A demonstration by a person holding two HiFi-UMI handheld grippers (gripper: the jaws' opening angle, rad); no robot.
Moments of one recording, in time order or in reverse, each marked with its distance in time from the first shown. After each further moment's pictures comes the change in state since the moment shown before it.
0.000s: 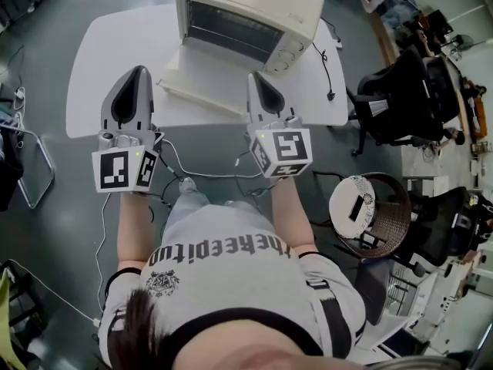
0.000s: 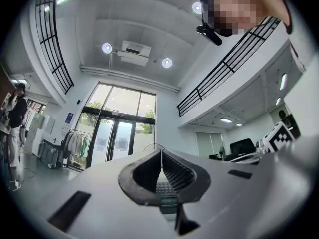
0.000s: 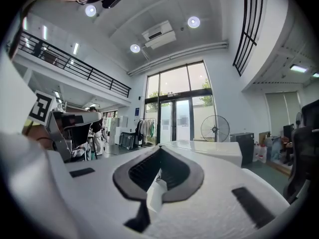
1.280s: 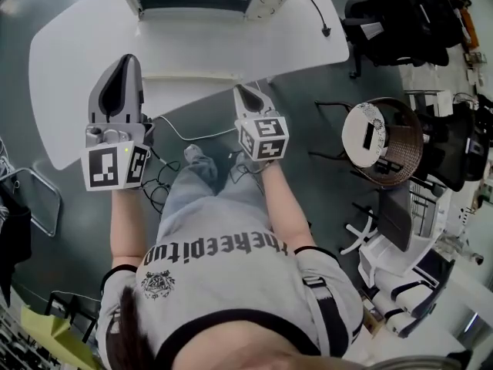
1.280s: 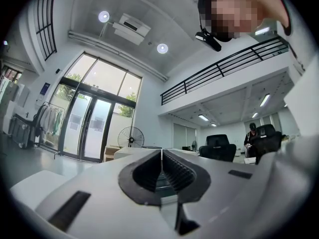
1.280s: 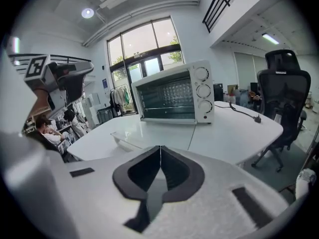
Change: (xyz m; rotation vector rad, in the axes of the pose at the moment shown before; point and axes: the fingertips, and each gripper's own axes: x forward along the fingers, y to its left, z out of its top) left arm 0.066 -0.007 -0.108 -0.104 0.159 -0.305; right arm -0.023 -0.003 -0.250 0.301 0.486 -0.265
